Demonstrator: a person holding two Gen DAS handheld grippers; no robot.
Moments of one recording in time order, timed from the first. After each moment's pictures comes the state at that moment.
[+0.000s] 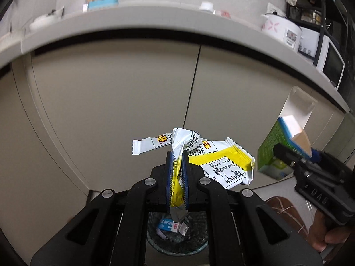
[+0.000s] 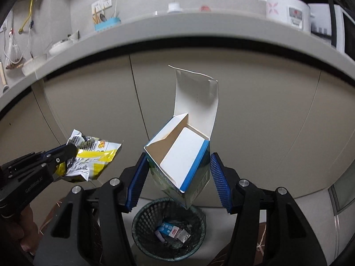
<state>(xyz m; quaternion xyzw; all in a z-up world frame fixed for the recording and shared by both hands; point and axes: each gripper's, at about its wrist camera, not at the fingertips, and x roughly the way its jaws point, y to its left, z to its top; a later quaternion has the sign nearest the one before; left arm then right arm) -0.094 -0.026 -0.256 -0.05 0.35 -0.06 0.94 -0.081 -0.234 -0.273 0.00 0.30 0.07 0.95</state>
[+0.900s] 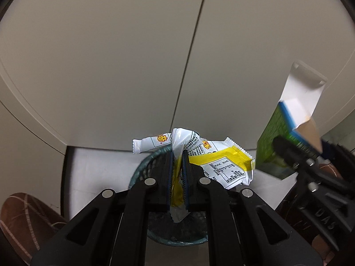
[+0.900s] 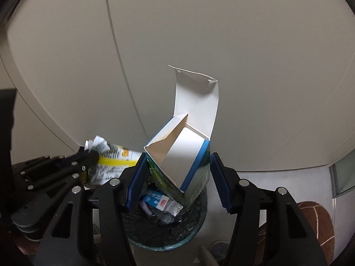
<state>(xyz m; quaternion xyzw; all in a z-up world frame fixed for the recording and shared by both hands) -0.013 -0.038 -0.463 -0.04 0.51 -0.07 0.86 -0.012 -0.221 -0.441 -0.04 0.43 0.04 0.90</state>
